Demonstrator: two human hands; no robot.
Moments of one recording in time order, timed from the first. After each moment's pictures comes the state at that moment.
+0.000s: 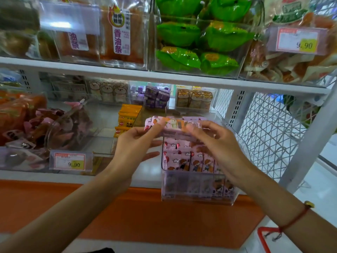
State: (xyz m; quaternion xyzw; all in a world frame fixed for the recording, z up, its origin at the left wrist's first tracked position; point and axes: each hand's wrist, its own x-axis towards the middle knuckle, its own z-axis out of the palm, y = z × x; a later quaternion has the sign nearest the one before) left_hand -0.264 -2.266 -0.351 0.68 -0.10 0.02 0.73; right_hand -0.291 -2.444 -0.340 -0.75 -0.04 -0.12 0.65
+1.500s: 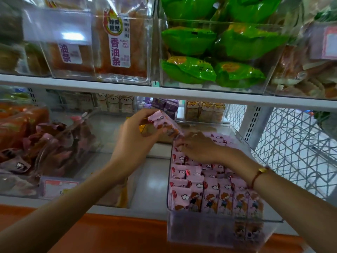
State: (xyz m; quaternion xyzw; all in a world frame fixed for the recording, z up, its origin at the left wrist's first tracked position) left_hand -0.174 -2.264 -0.338 0.76 -0.26 0.25 0.55; right_hand -0.135 -2.458 -0.359 -0.99 -0.14 0.01 0.06
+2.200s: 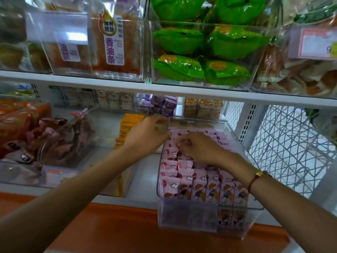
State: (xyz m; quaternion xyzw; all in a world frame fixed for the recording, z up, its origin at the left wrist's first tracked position) left_hand -0.156 -2.291 -0.343 0.90 -0.18 0.15 0.36; right_hand -0.159 -2.471 -0.361 -0.97 -0.16 -0.06 0.18
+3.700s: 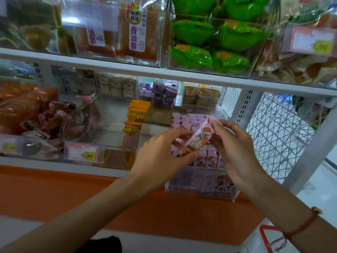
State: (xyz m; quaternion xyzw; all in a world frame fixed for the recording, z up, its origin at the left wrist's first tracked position) left_hand -0.281 -2.273 -0.363 0.86 -0.29 0.16 0.40; right_hand -0.303 -2.430 -0.336 -0.62 0.07 -0.18 0.76
